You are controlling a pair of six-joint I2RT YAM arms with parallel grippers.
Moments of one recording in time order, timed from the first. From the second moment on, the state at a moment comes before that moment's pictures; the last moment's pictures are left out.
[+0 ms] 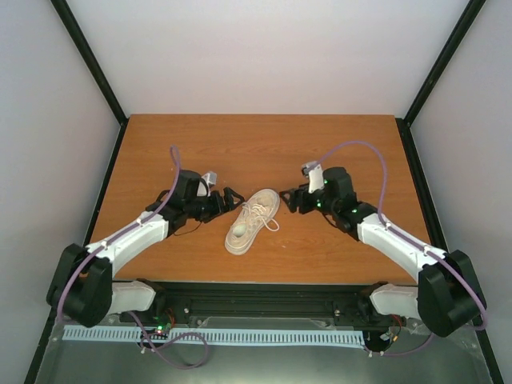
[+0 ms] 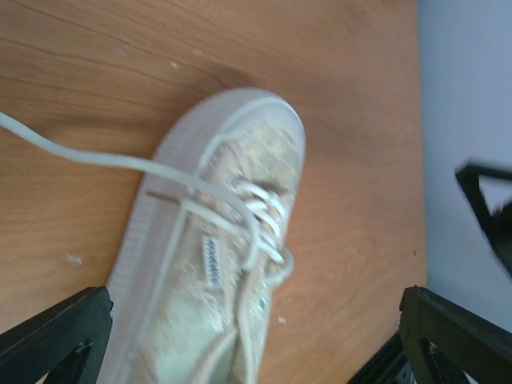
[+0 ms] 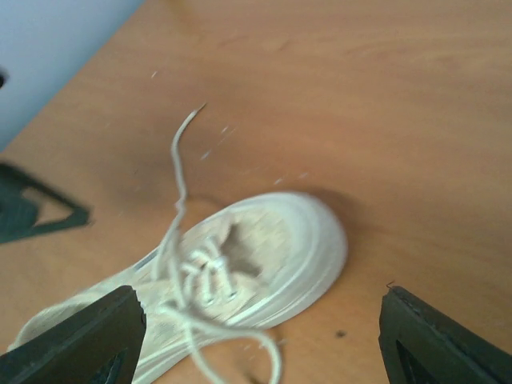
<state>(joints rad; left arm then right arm) -0.46 1.23 0.70 -0.19 0.44 -0.77 0.44 1.24 0.71 0.00 -0.31 0.22</state>
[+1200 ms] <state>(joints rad) -0.40 1.48 0.66 0.12 0.54 -0.89 0.76 1.76 1.08 -0.22 -0.15 0.17</state>
